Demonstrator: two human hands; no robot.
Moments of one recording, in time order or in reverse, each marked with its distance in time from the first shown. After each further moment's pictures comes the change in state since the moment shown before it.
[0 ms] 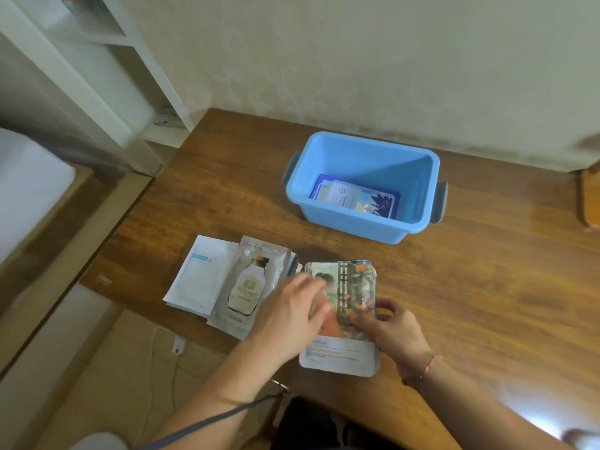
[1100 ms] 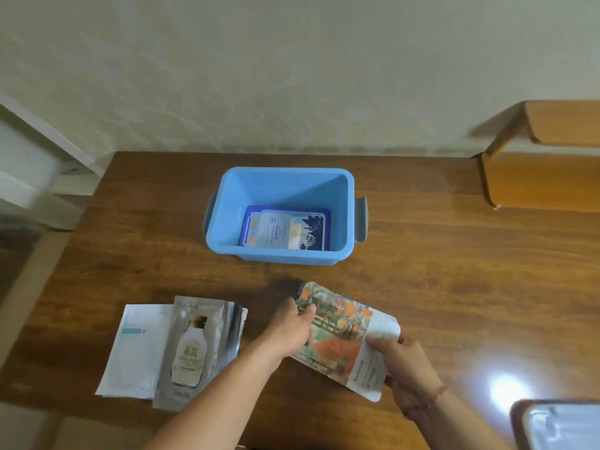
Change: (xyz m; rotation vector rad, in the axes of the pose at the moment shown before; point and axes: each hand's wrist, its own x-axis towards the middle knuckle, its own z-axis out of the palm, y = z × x) left_hand 0.092 0.036 0.043 -0.503 -0.499 -0.573; right_hand 0.009 0.021 -0.060 0.436 0.175 0.281
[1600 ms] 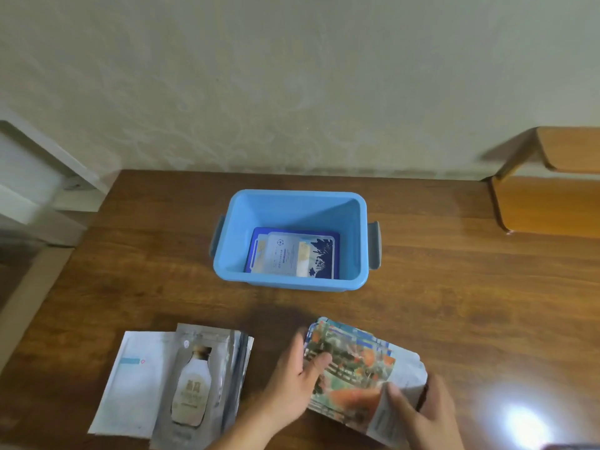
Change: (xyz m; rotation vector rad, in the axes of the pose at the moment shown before) left_hand -0.010 -0.032 0.002 -0.198 -0.041 0.421; right_hand -0.004 0.031 -0.011 -0.293 0.222 -0.380
